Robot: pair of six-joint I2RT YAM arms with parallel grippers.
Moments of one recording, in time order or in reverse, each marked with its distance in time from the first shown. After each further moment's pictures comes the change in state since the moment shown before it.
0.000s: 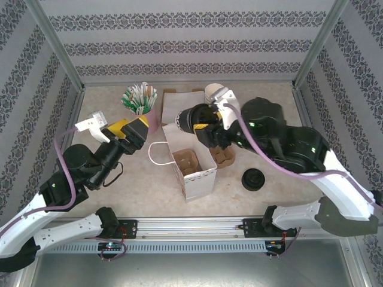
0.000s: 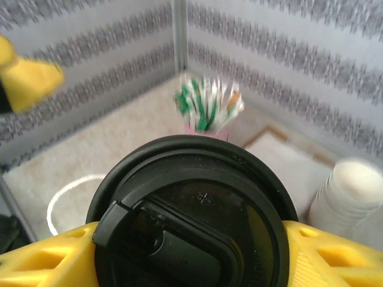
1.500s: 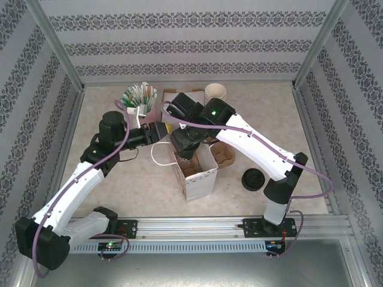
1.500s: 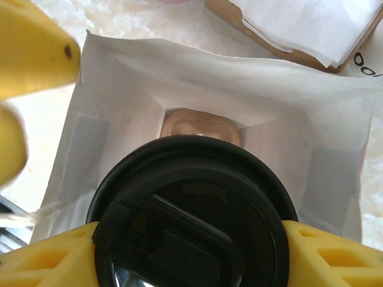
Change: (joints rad) left arm 0.572 0.306 -0.235 0.238 1.165 -0.175; right arm -0.110 0.523 0.194 -0.335 -0.112 0.217
